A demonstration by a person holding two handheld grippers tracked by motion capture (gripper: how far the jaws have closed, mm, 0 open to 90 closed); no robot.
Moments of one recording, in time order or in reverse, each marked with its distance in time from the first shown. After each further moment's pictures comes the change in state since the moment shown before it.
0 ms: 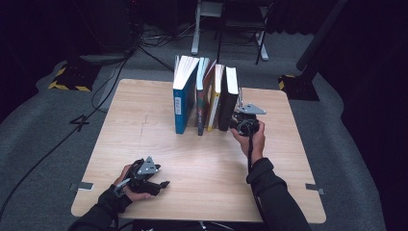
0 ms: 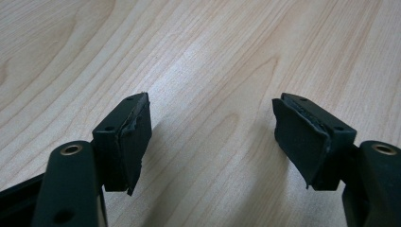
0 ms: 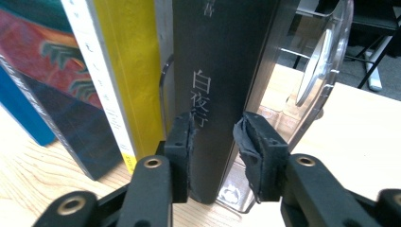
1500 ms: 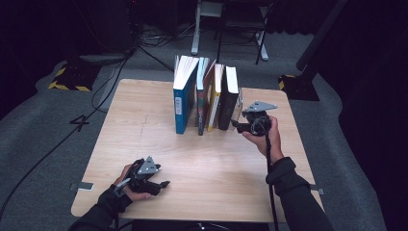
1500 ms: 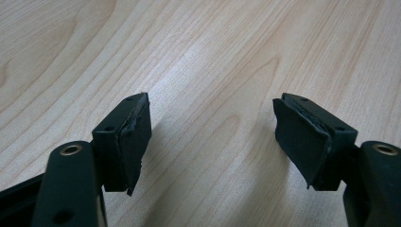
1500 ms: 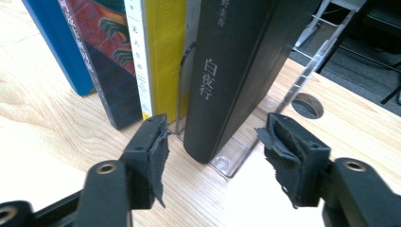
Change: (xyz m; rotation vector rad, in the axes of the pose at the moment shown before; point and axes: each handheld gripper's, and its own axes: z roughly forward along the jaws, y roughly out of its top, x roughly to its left) left arm 0.000 0.000 0.001 -0.001 0.000 0.001; right arm -0.024 0.016 -0.040 0.088 0.140 -0.152
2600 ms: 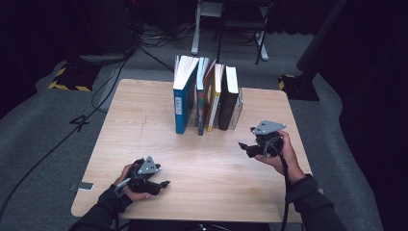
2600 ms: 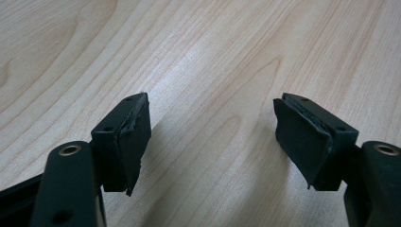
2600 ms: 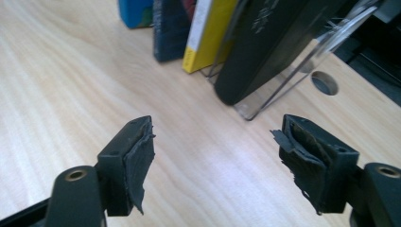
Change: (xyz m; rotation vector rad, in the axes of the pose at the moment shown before) left arm 0.000 0.000 0.000 0.001 0.006 -0.006; right arm 0.020 -0.038 -0.050 0.066 0.079 -0.199
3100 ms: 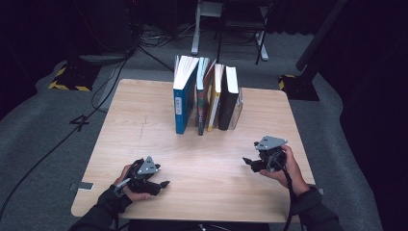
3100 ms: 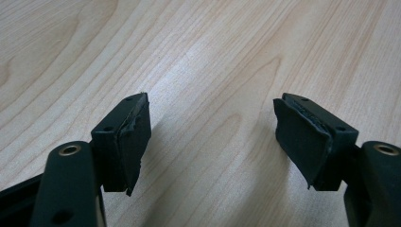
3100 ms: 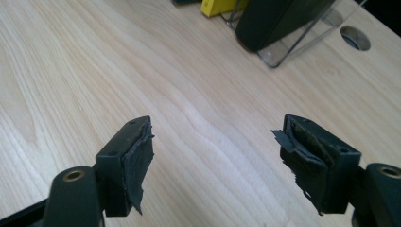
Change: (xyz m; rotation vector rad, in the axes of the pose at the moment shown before) left arm 0.000 0.000 -0.001 0.001 0.002 0.000; right arm 0.012 -0.050 0.002 0.067 0.024 0.000
